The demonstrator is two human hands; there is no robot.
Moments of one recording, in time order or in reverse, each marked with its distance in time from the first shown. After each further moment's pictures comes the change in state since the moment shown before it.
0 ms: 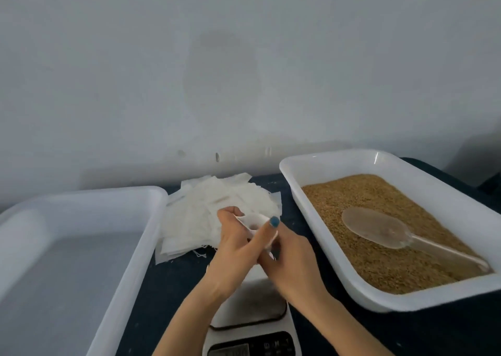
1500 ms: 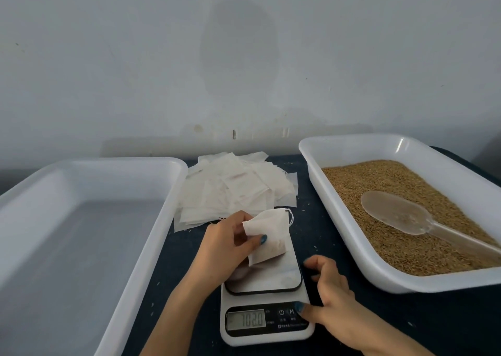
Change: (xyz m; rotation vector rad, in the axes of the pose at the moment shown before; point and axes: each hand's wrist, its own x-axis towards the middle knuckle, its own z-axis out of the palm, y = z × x) left_hand -0.018 -0.052 -0.041 0.418 0.081 0.043; right_hand -0.064 0.044 -0.021 -0.088 -0.571 0.400
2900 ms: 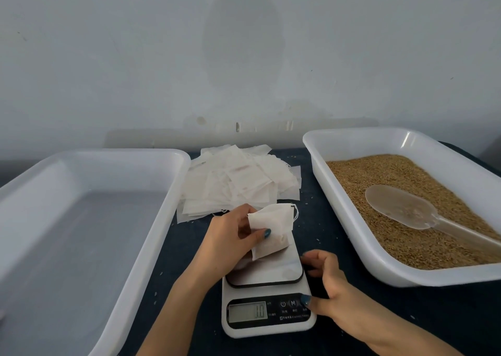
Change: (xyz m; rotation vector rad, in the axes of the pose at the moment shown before) left_hand 0.000 -0.001 0.001 0.005 -0.008 0.027; right_hand -0.002 0.004 -0.003 0.177 -0.092 -0.023
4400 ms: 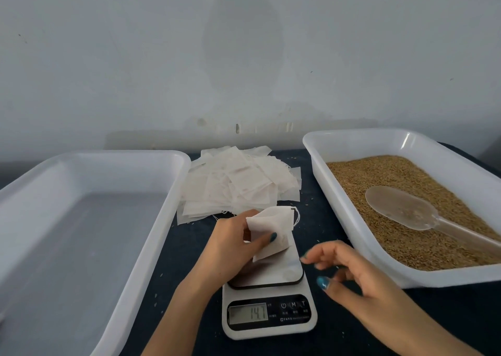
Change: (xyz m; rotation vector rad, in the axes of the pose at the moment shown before) left_hand -0.002 0.001 0.005 0.022 -0.033 0.064; right_hand -0.045 -0.031 -0.024 -0.077 0.173 -0.318
